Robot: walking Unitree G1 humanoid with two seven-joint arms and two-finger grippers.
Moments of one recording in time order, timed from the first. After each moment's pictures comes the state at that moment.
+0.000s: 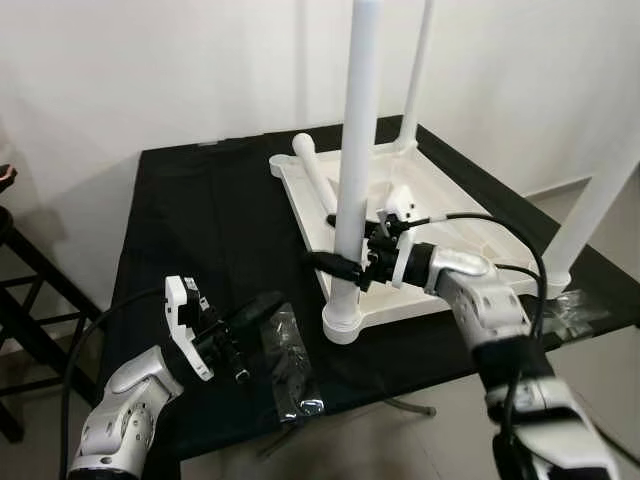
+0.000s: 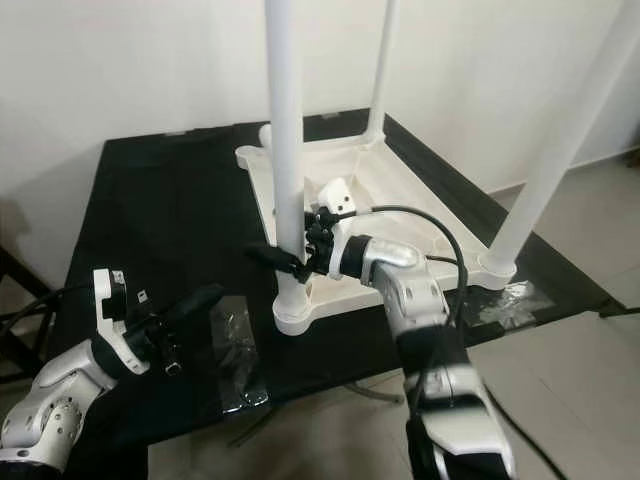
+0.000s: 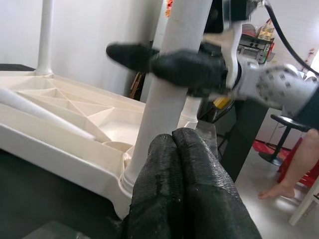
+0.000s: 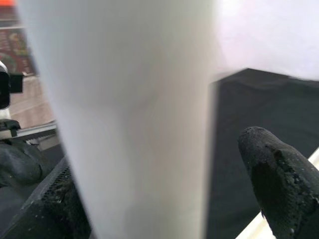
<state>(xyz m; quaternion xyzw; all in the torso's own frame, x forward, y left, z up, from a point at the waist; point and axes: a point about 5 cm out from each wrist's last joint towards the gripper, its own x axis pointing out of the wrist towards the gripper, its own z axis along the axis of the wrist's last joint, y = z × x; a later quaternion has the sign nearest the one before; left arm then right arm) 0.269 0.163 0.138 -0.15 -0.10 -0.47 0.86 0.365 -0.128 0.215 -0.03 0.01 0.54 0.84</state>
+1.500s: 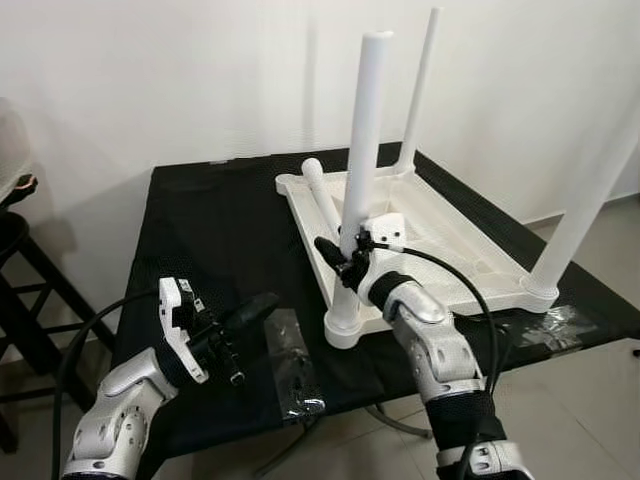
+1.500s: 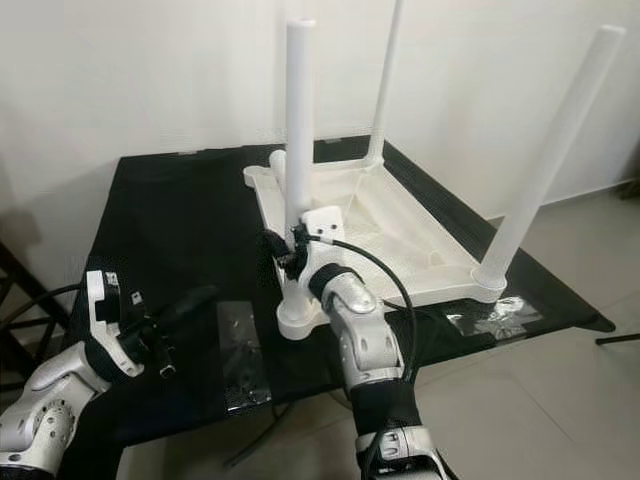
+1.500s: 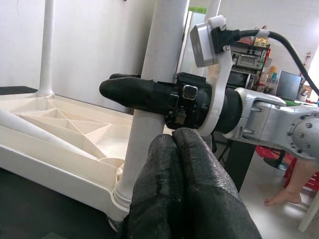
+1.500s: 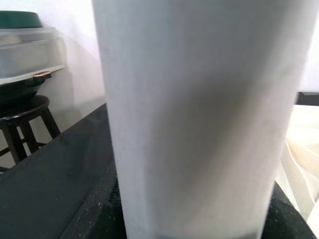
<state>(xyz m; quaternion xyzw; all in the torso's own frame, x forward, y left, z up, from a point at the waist) 0.266 0.167 0.140 -0.14 -0.10 -0.47 0.86 0.340 -0.091 0.166 0.02 0.01 0.24 0.97</state>
